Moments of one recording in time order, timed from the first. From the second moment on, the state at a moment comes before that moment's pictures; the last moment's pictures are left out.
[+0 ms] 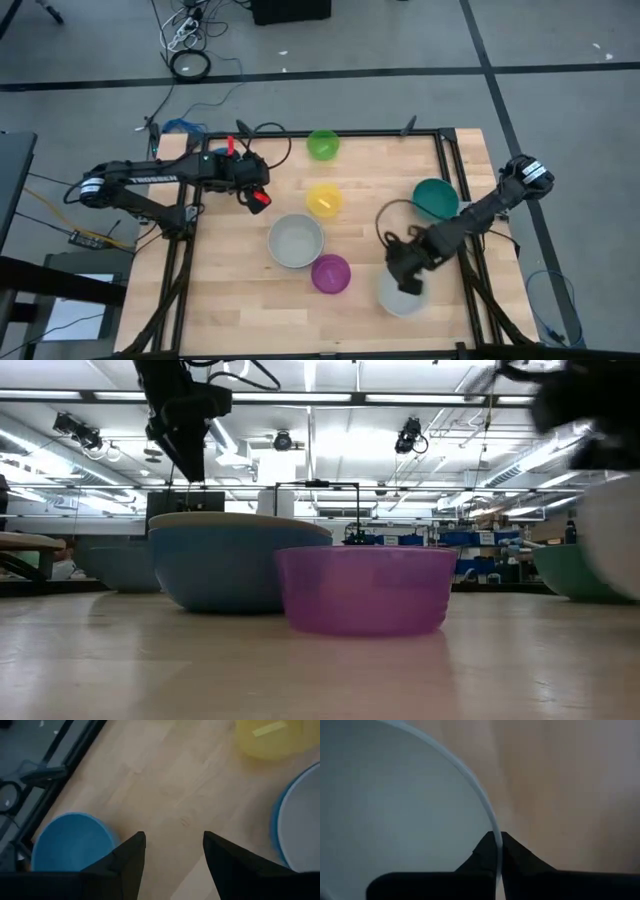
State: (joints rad) left arm 0.14 1.26 1.14 -1.09 -0.41 -0.40; right arm 0.55 1.47 0.99 -0.97 0.06 0.83
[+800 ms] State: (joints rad) left arm 0.14 1.15 1.33 -1.18 -0.53 -0.35; right arm 0.31 1.57 1.44 -0.87 0.14 0.23
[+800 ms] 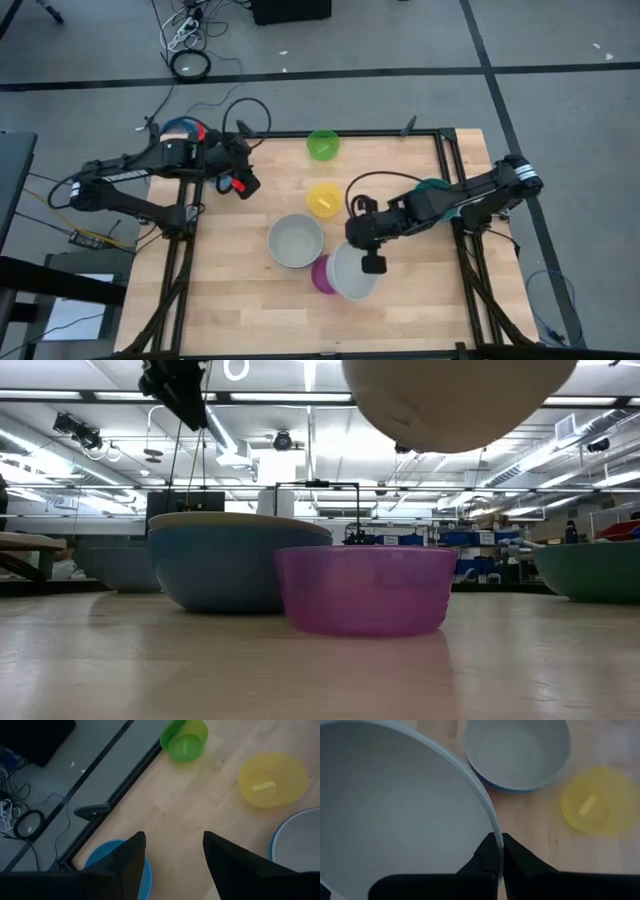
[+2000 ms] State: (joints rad) left arm 0.14 1.09 1.33 -1.21 -0.57 -0.37; right arm 0.01 2.05 1.96 -0.84 0.00 -0.23
